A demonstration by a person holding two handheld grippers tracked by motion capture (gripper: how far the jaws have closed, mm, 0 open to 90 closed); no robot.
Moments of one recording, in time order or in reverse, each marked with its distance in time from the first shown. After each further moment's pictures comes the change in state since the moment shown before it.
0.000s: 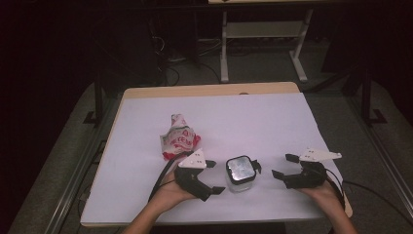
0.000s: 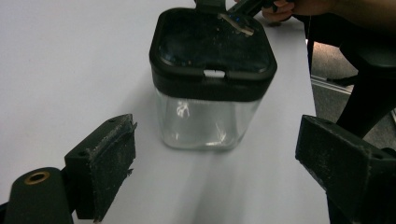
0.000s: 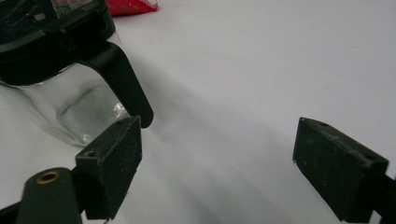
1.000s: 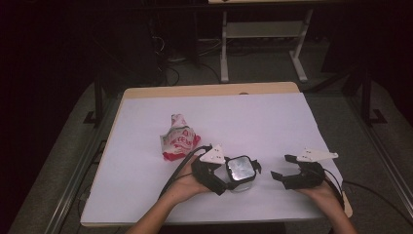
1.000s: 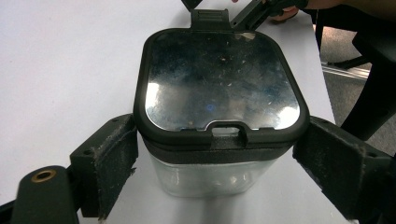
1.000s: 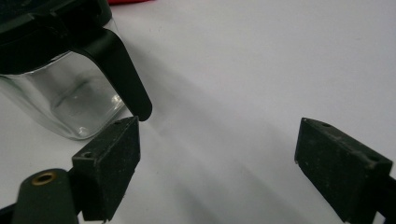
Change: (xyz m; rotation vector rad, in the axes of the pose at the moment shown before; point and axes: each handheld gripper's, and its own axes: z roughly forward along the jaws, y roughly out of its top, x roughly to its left) left arm 0.006 0.021 0.035 0.052 -0.029 0.058; right arm 0.002 -0.001 0.004 0.028 -0.008 -0.014
